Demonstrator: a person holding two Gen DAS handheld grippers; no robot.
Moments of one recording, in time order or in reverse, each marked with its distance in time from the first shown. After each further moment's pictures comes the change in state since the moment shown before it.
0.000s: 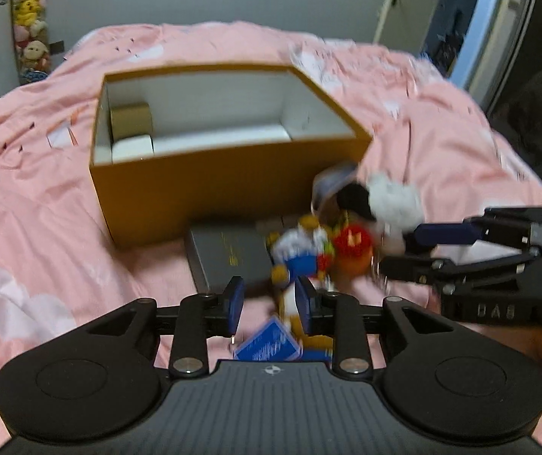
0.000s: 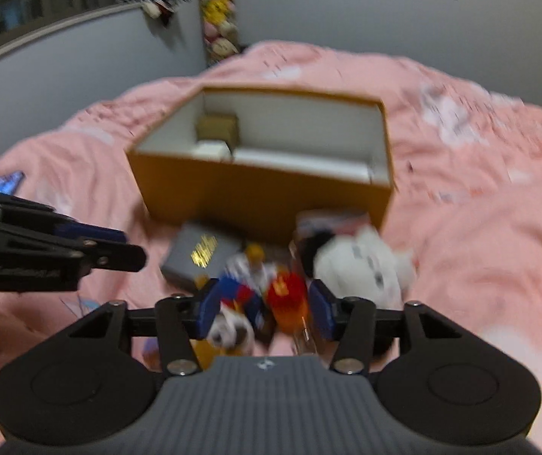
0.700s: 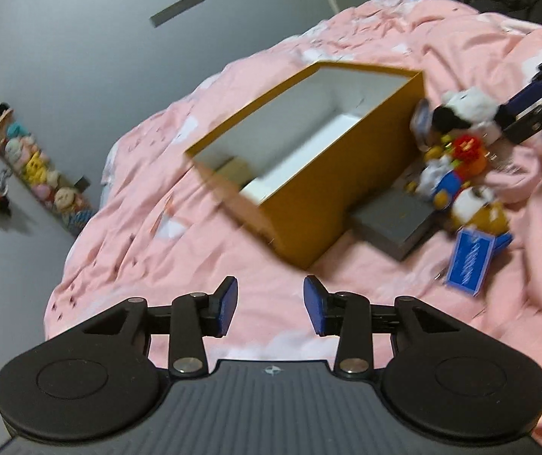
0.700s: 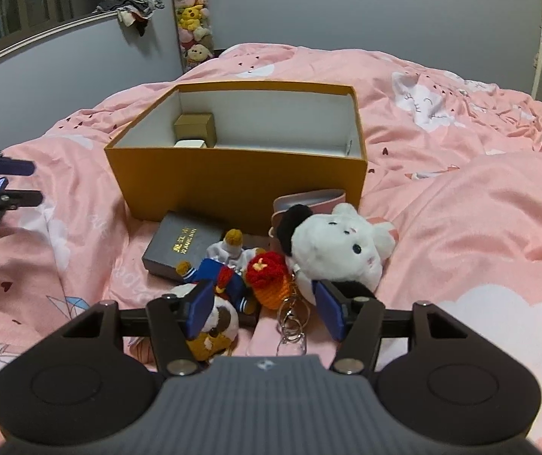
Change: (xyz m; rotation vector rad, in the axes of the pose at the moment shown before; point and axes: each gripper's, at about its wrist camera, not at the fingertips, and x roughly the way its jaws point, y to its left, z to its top) left arm -0.044 0.073 -0.017 0.548 -0.082 0.296; right arm -0.008 -0.003 -0.012 0.059 -0.041 -0.038
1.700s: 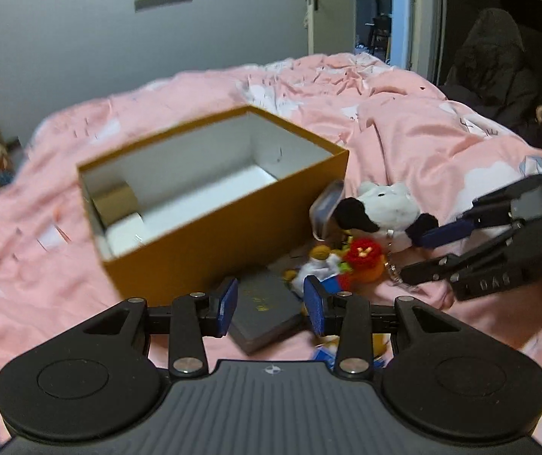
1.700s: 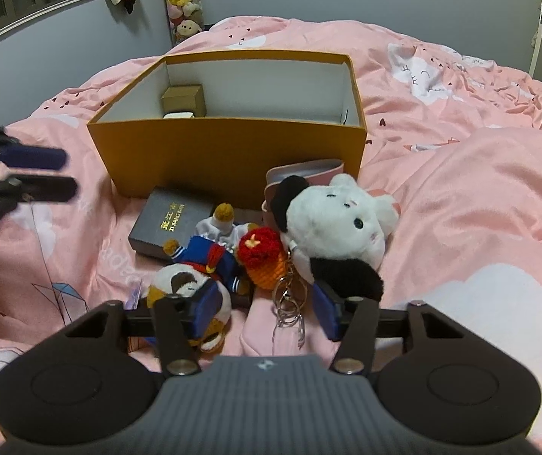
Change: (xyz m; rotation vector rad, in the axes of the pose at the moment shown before) left arm 0.022 -0.047 0.062 -0.283 -0.074 -0.308; right arm 0.017 0.000 0.000 0.002 0.087 -0.010
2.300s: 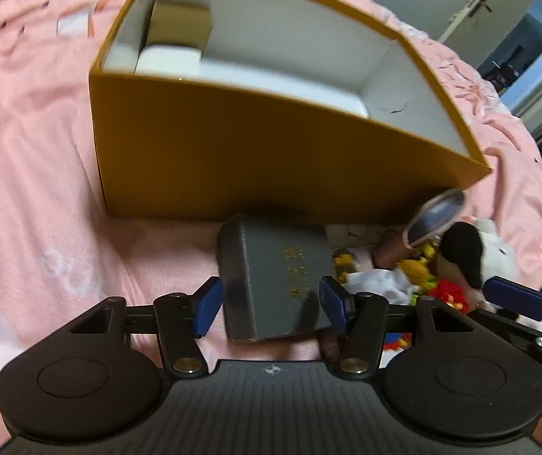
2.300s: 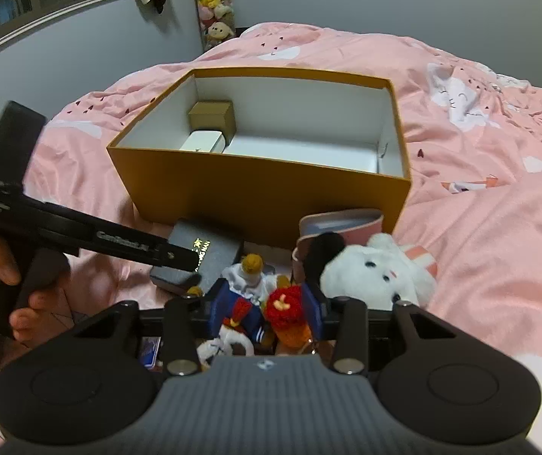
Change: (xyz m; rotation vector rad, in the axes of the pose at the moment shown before) left arm 0.107 0.075 -0.027 -0.623 0.257 -0.027; right arm 0.023 0.011 0.040 -0.062 -0.004 0.082
